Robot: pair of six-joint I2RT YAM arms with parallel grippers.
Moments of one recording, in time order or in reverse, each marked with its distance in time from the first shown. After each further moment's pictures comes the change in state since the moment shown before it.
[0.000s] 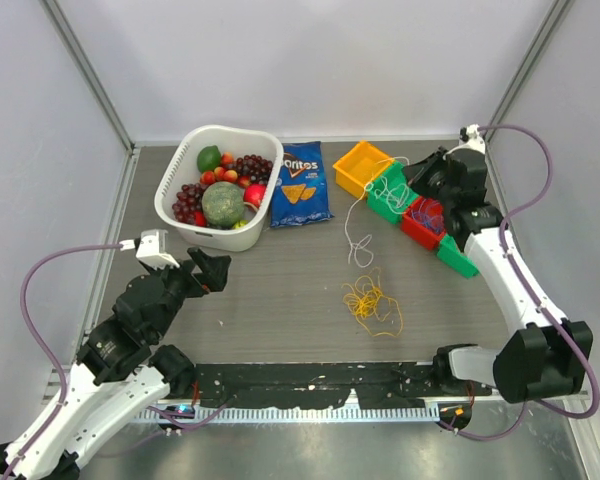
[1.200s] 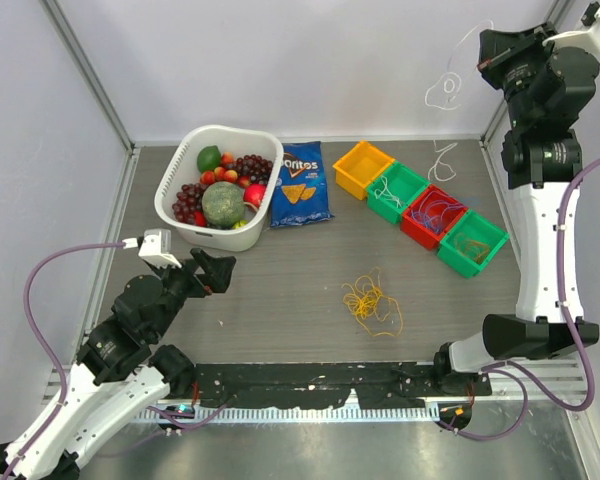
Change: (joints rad) left arm 0.000 -0.005 0.000 0.026 0.059 0.010; right arm -0.172 0.235 0.922 -0.163 0.058 0.014
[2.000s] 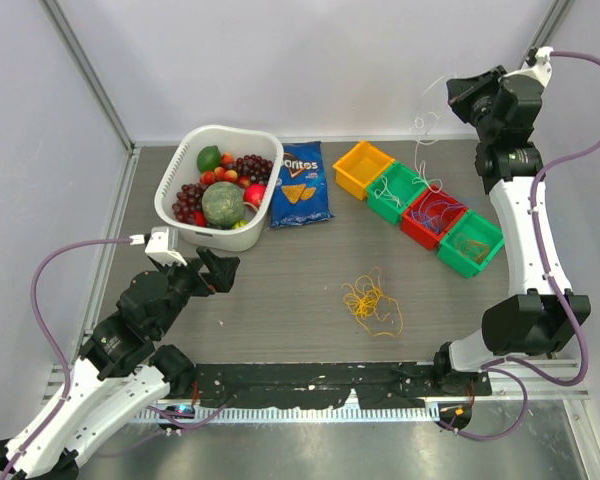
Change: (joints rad) left arm 0.000 0.036 0.000 0.011 0.023 0.014; right arm -0.008 0.031 -0.301 0.100 -0.033 0.046
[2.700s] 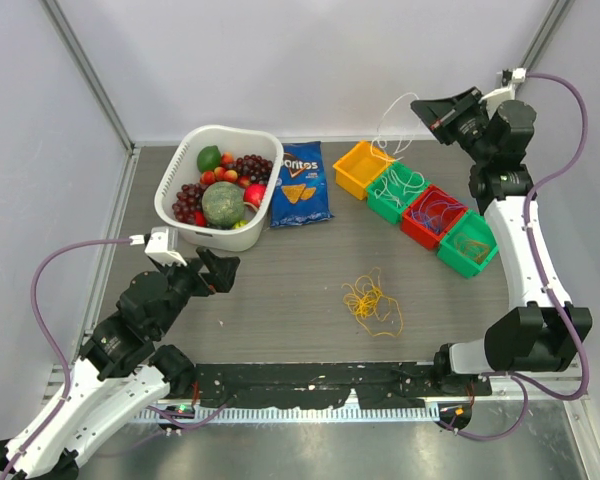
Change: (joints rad) left arm 0.000 -0.003 -0.004 0.007 0.003 0.000; right arm 0.000 -0.101 -0.229 0.201 -0.395 0.214
